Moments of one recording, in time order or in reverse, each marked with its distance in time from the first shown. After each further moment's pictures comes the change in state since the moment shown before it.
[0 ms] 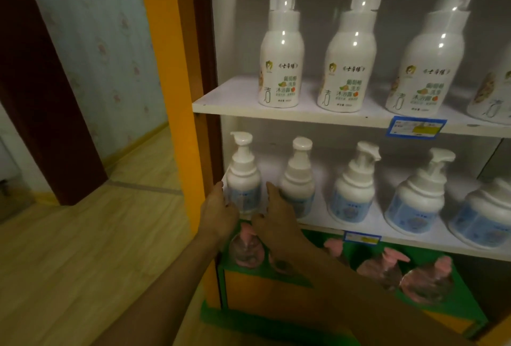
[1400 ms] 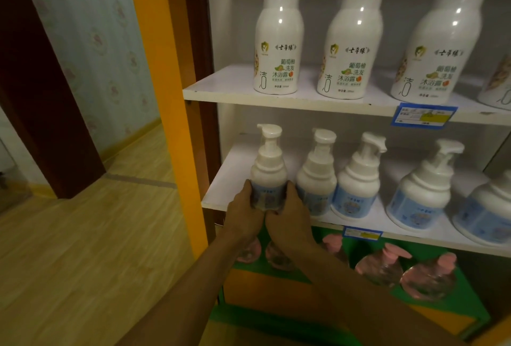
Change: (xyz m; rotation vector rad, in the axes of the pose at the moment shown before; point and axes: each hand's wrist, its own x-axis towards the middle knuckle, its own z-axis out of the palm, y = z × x) left_hand 0.002 -0.009 0.055 -0.069 -0.136 0.118; right_hand 0.006 0.033 0.000 0.184 0.197 0.100
